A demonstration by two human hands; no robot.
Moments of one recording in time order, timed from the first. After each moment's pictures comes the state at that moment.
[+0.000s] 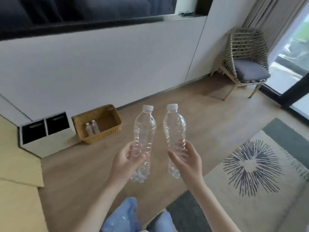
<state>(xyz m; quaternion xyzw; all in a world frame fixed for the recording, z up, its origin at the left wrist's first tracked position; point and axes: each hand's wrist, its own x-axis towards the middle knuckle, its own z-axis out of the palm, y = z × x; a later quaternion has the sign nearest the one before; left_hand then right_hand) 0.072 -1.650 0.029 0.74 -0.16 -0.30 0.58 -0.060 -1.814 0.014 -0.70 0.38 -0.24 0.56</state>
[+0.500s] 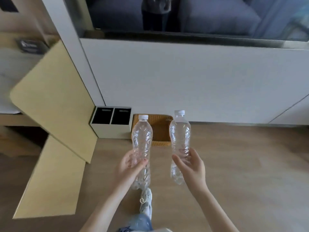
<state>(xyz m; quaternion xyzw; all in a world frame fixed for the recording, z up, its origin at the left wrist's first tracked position) 0.276 -1.581 -0.025 0.72 0.15 -0.13 0.66 0.249 -1.788 -0.016 -0.73 0.20 -0.04 0.65</state>
